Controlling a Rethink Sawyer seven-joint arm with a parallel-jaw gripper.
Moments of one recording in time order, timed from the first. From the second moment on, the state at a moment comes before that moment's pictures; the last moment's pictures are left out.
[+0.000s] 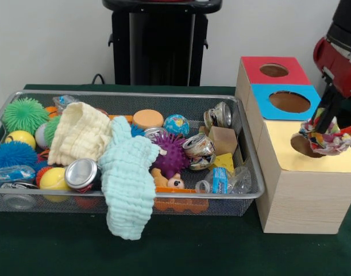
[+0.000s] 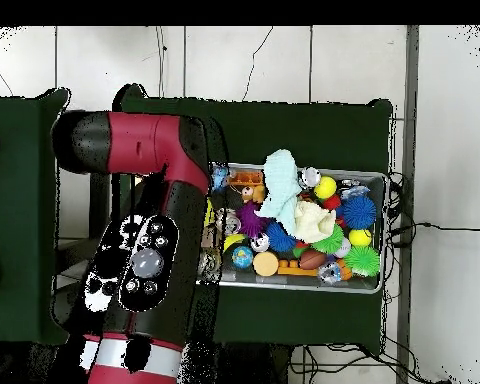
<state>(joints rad) 0.26 -0.33 -0.47 0.97 0.29 0.99 3.21</state>
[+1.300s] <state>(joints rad) 0.31 -0.27 -0.47 1.05 0.29 0.88 3.21</state>
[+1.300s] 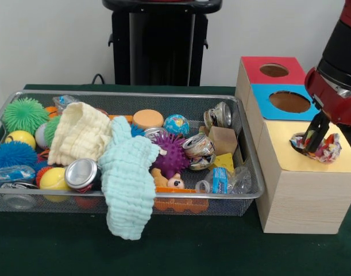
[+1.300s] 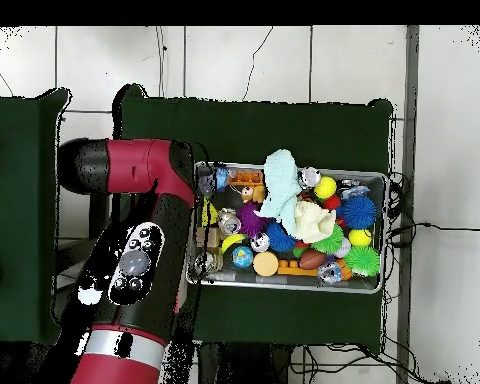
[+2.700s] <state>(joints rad) 0.29 -0.24 -0.47 1.00 0.30 0.89 3.21</state>
